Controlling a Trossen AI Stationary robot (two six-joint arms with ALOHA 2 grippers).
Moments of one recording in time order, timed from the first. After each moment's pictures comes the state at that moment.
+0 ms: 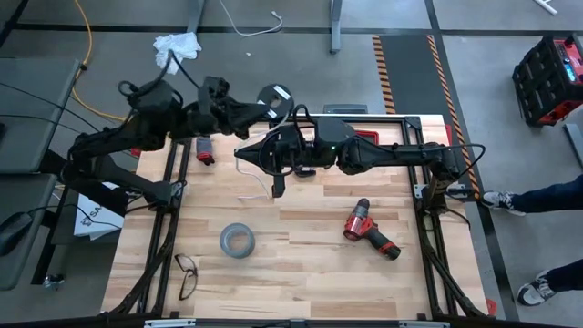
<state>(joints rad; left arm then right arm) 0.06 1.27 1.61 -0.06 -0.02 -1.28 0.04 1.87 1.91 0.18 -0.07 0.02</state>
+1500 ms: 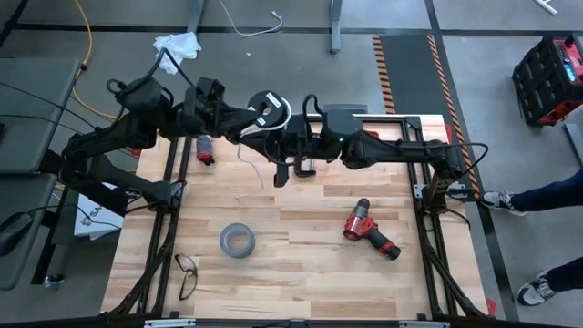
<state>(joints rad) 0.07 1.22 1.60 -0.10 0.11 -1.34 0.01 1.85 1.91 0.23 -0.05 -0.01</state>
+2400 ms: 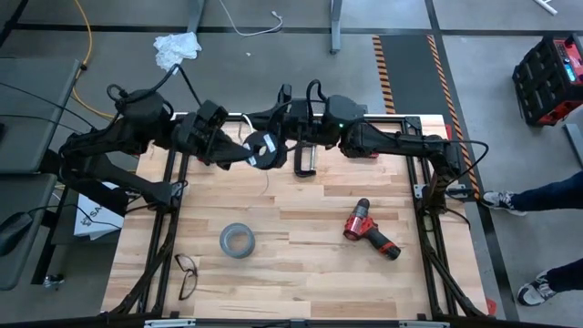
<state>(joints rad) -0.04 1.19 1.61 -0.27 0.25 -1.38 -0.08 1.85 1.91 0.28 -0.07 -0.06</state>
